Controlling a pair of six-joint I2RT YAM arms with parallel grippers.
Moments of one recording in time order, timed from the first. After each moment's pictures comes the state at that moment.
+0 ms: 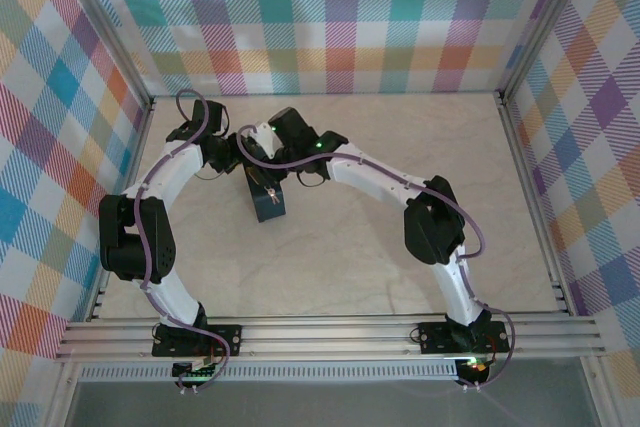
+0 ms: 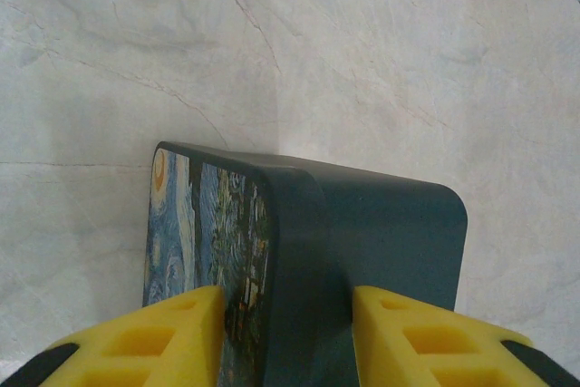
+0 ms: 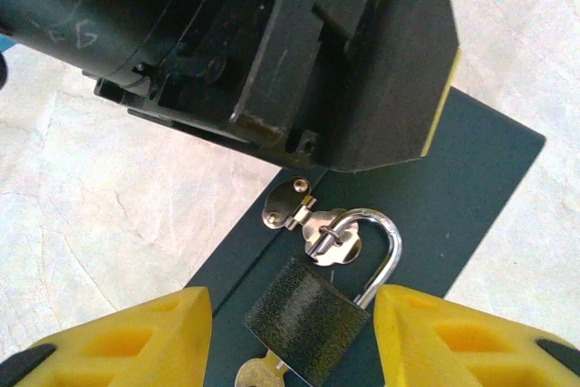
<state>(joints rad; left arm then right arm) -0.11 1.72 1.35 -0.63 0.23 -0.70 0.85 2.14 1.97 -0.58 -0.21 -0.03</state>
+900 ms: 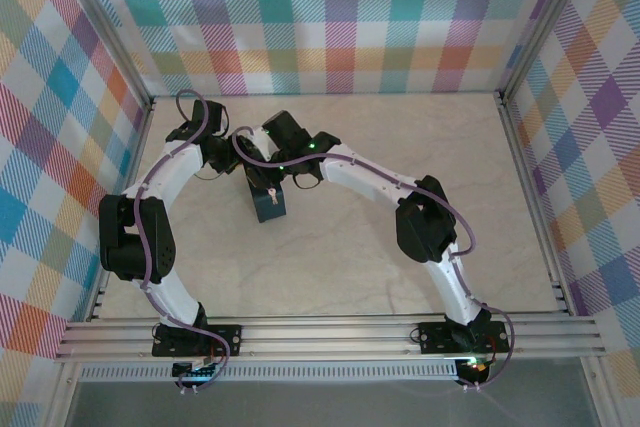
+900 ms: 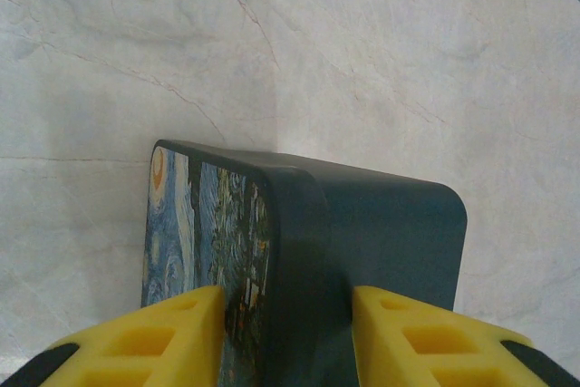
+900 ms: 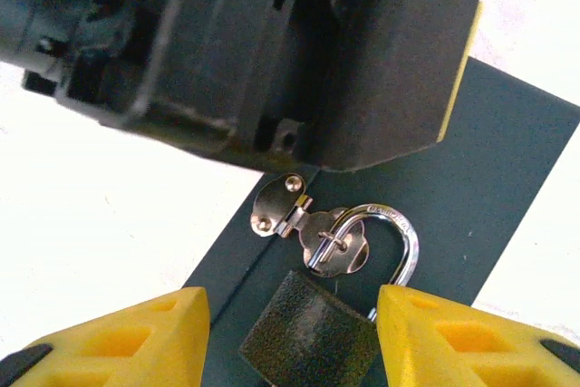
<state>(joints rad) -0.11 1.72 1.35 -0.63 0.24 -0.71 0.87 2.20 2.02 -0.63 -0.19 0.02</state>
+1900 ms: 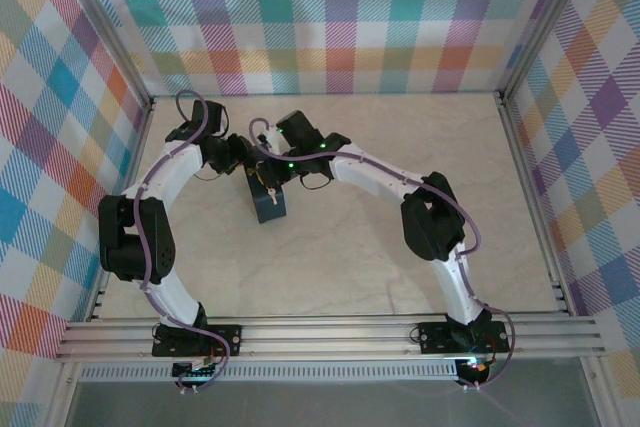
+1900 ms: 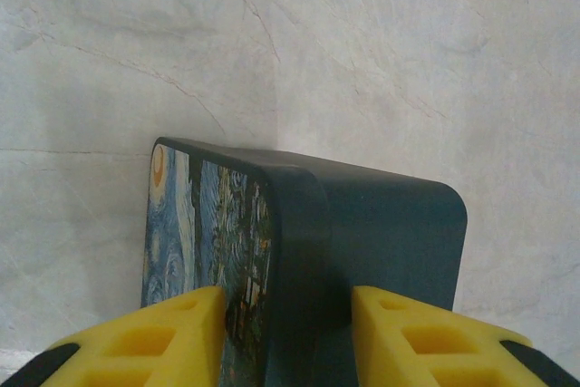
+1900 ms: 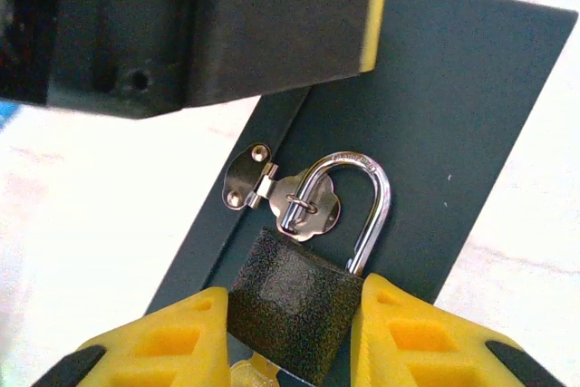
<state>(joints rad) -0.11 1.71 1.35 -0.64 0.25 -0.71 0.80 2.15 1.87 -0.50 -0.36 0.23</state>
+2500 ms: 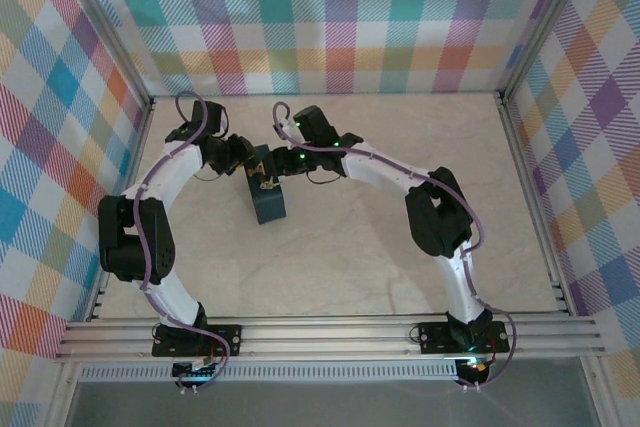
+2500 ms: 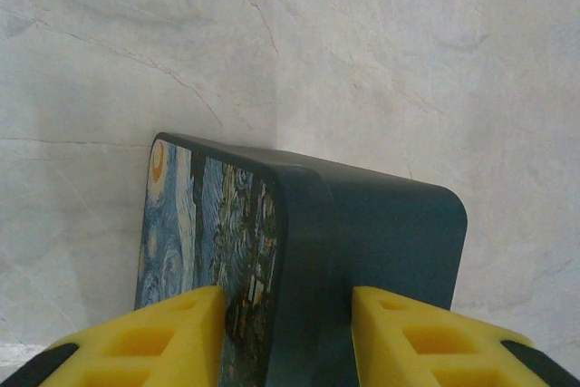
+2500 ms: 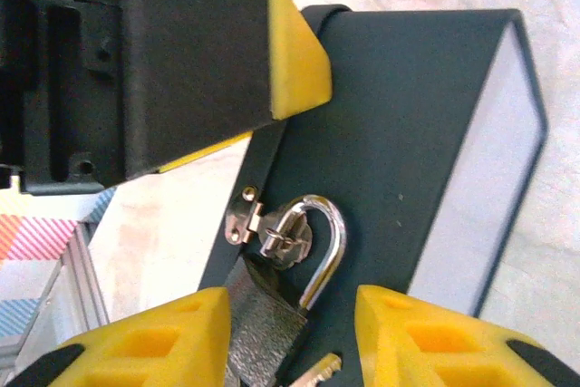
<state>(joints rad) -0.11 1.71 1.34 -0.64 0.26 -0.73 0.75 2.12 1.77 -0.35 -0.50 0.44</state>
